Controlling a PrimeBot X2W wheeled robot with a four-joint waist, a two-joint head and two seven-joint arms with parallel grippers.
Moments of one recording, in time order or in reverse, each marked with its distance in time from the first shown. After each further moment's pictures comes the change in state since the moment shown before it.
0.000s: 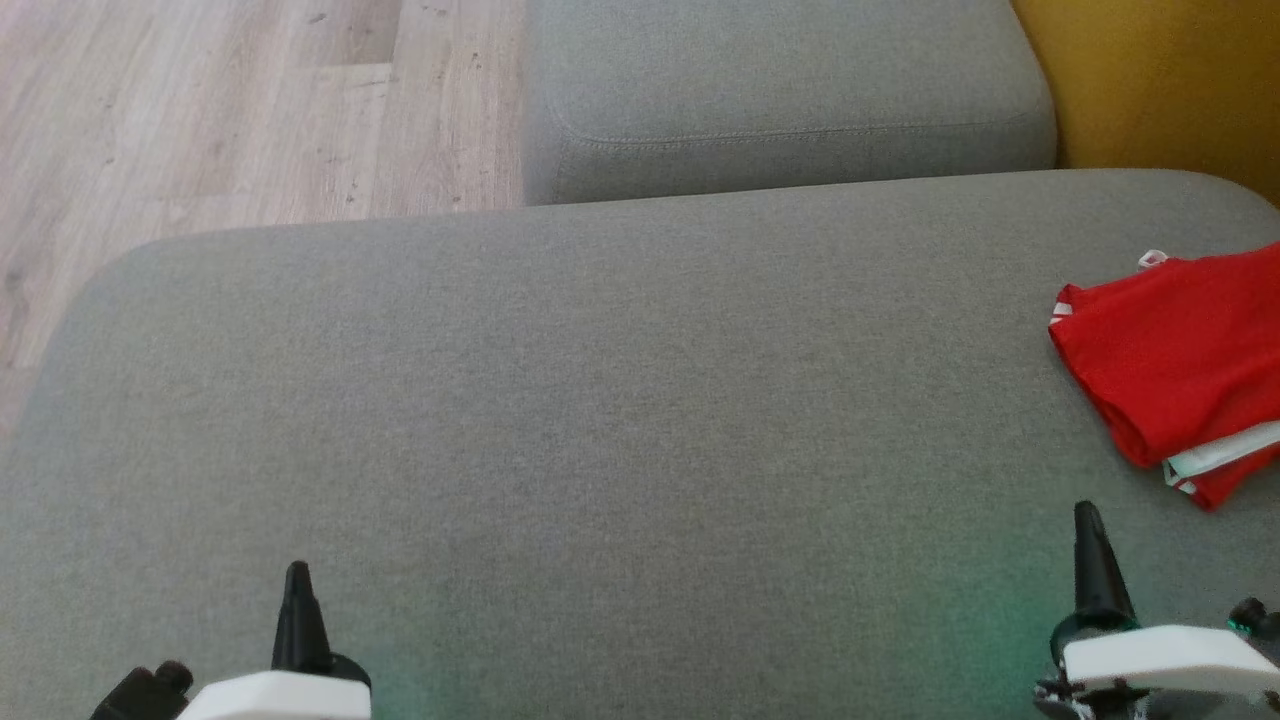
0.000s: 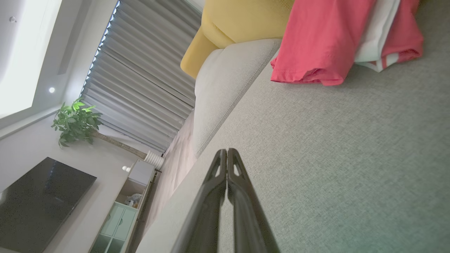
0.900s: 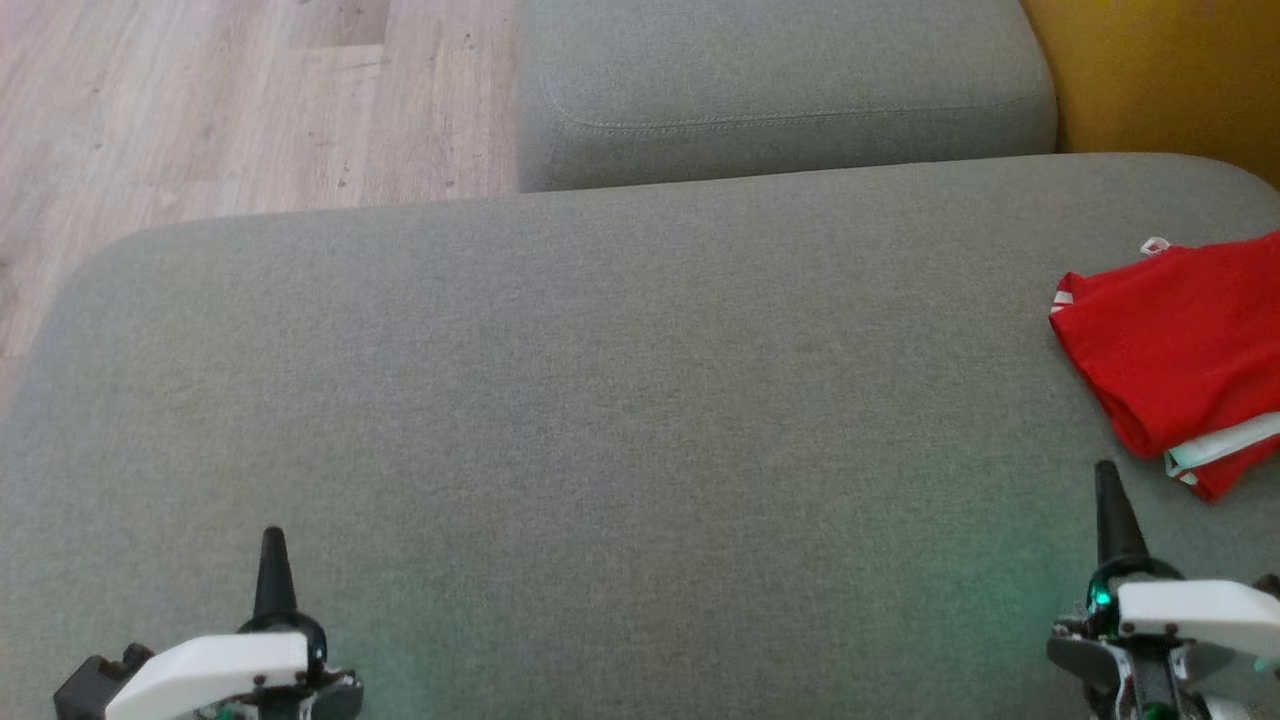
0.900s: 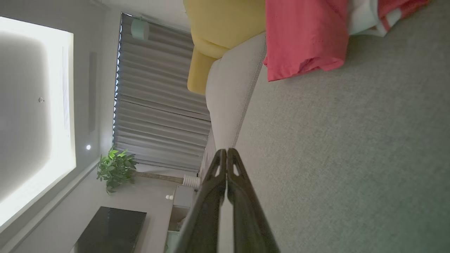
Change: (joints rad) left arm -0.078 0.000 0.065 0.033 -0.332 -0.062 0.079; right arm -0.090 -0.001 -0.043 0.037 0.342 0.000 0.075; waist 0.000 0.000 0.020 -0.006
